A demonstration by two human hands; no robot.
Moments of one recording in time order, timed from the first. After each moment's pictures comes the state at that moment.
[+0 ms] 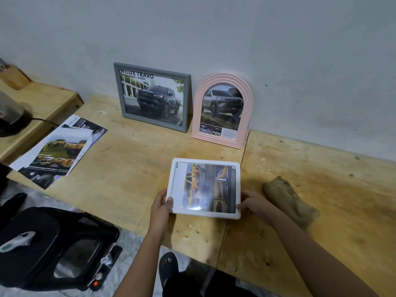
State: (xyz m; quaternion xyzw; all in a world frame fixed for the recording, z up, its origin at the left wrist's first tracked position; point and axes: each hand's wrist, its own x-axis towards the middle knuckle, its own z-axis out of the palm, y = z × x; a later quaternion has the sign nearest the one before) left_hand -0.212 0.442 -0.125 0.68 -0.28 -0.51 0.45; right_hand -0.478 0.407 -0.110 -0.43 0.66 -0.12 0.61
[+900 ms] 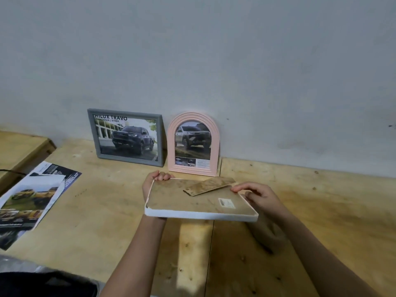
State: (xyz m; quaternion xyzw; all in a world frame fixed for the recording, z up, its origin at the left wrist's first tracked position) left_hand -0.276 0.325 -0.018 0.30 -0.03 -0.73 0.61; right_hand -0.541 0.400 -0.014 -0.57 0.57 -0.37 0.46
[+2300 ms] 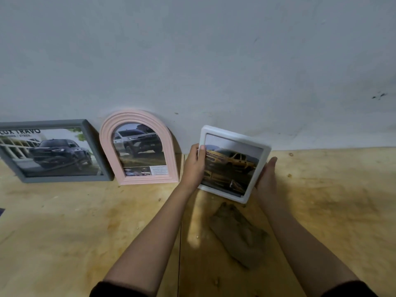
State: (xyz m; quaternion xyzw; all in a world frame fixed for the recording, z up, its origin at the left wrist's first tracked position) left_hand -0.491 0.235 -0.057 0.49 -0.61 -0.52 0.34; right_hand -0.643 0.319 -0.082 -0.07 0.66 -0.61 0.43
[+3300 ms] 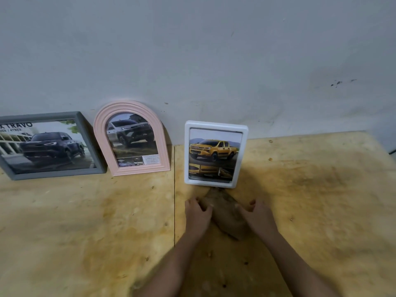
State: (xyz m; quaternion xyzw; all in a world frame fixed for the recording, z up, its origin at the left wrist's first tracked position) left_hand -0.461 0.379 -0.139 0.64 -0.58 -0.49 0.14; right_hand -0.613 0.452 -0.114 -0.31 0.88 -0.16 0.32
